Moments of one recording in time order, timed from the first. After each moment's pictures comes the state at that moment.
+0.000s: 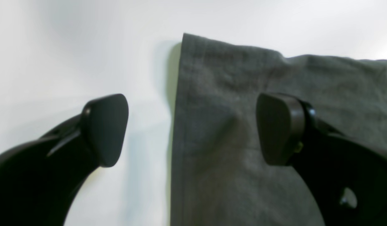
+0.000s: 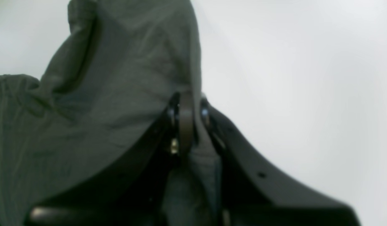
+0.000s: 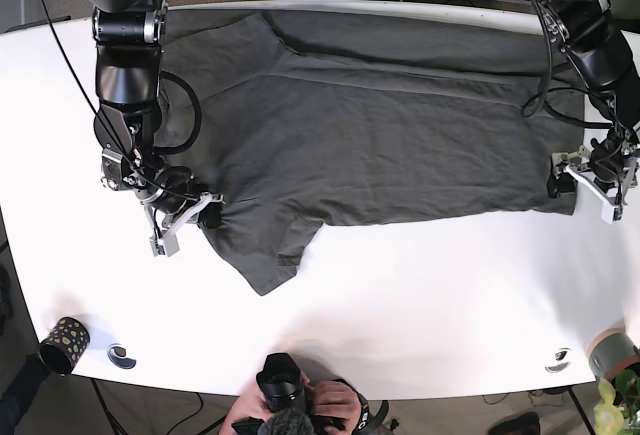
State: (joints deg) left arm -18.1 -21.5 -34.4 51.5 -3.4 -38.4 34.2; right arm 22.0 16.0 4.1 48.9 27.0 28.5 -31.0
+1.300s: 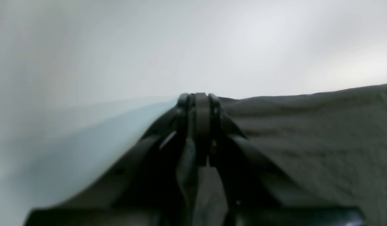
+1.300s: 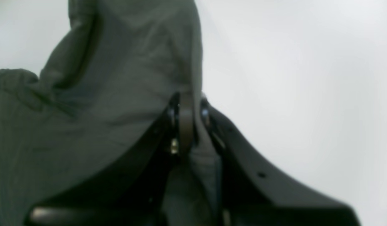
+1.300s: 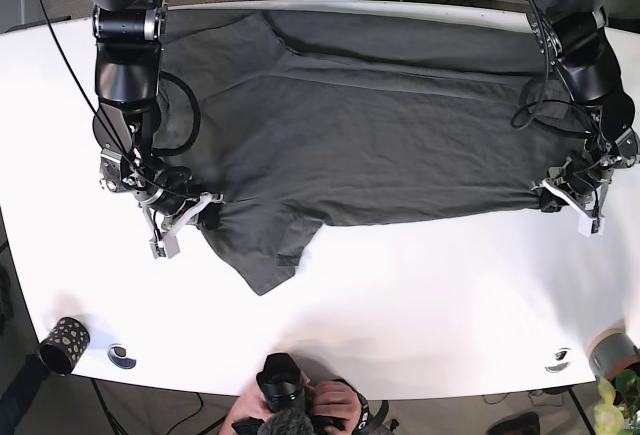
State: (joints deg) left arm -21.8 -19.5 -29.7 43.7 -5.8 -39.5 28.9; right arm 21.3 16.1 4.4 52.9 26.0 28.3 -32.3
